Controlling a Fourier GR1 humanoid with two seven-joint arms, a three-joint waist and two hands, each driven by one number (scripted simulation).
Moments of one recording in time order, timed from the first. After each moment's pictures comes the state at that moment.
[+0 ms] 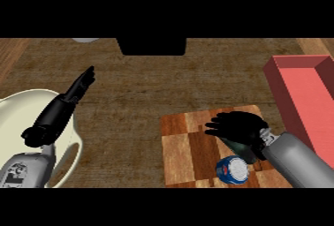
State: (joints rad) left arm -0.20 0.29 -0.03 -1.56 -0.08 -0.18 -0.06; right arm -0.47 -0.51 0.62 -1.33 1.16 0.58 -0.46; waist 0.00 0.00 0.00
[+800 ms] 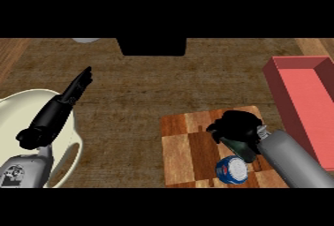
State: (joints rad) left arm -0.19 0.27 0.01 -1.58 -0.11 -0.22 -0.06; right arm -0.48 -0.43 0.55 -1.17 1.28 0.39 -0.67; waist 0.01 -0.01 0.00
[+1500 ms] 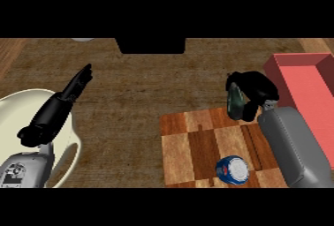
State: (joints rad) left arm -0.21 0.26 0.01 -1.58 -0.12 -0.21 -0.05; right arm -0.59 -0.23 0.03 -1.01 1.17 0.25 -0.09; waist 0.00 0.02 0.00
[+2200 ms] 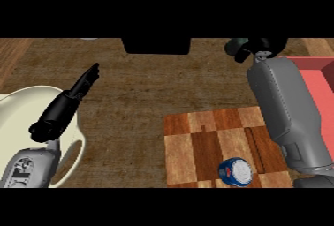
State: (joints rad) left arm -0.24 0.24 0.00 -1.54 -0.13 -0.22 -0.06; right arm -0.98 -0.17 -0.16 -0.85 1.34 -0.12 0.51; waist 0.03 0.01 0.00
